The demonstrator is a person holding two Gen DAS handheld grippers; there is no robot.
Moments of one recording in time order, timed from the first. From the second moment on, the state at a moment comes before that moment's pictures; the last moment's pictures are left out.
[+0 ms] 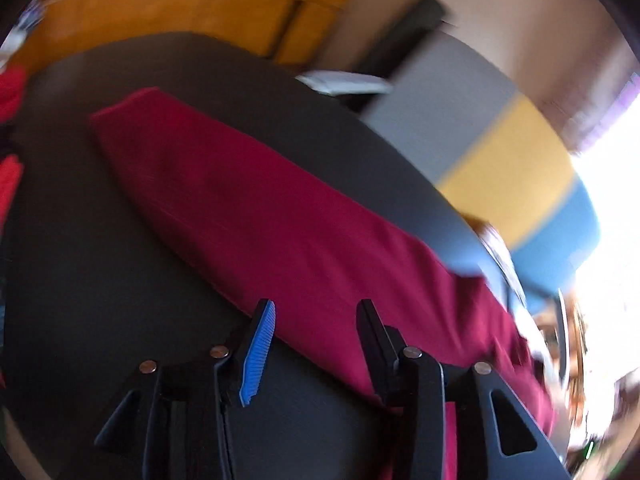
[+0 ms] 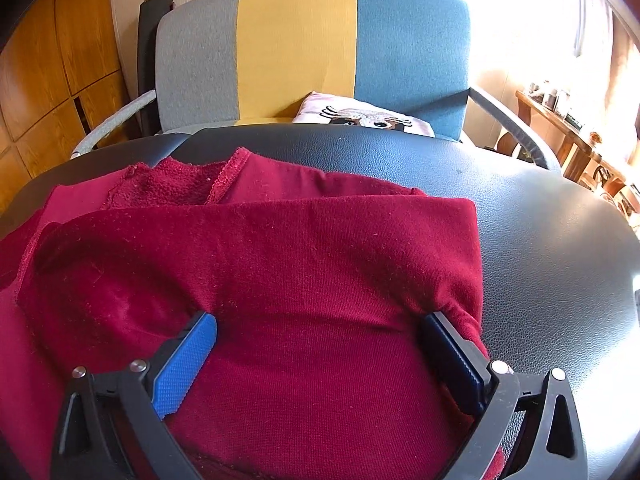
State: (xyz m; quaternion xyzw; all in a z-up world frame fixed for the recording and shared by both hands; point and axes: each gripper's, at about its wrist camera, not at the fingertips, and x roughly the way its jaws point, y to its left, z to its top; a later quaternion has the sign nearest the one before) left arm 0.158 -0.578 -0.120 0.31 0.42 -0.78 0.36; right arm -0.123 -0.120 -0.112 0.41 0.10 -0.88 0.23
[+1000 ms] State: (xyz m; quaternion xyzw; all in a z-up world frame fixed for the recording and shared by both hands) left arm 0.140 -0.693 -0.129 0.27 0.44 -0.70 0.50; right arm -0.122 -0.121 -0.115 0.41 0.08 -0.88 0.24
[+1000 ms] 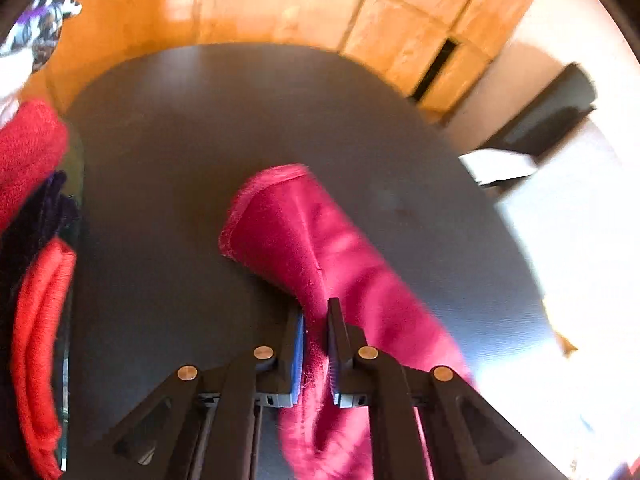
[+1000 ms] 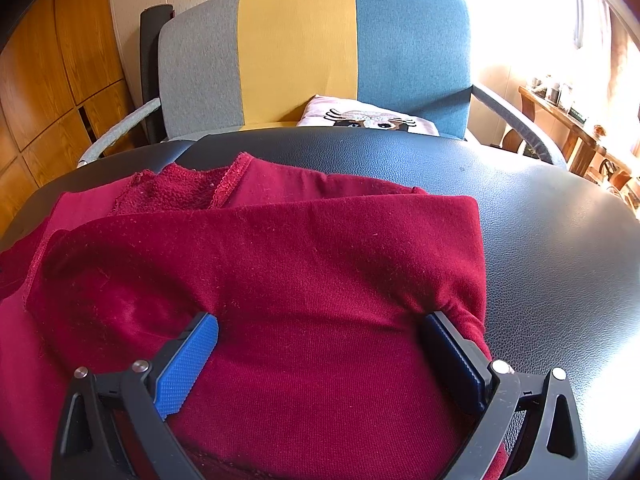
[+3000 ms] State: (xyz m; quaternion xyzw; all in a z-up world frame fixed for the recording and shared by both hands) left arm 0.111 -0.341 -0.112 0.35 0.16 -0.92 -0.02; right arm -0.054 -0.148 -0.098 0.51 -0.26 -0.67 0.47
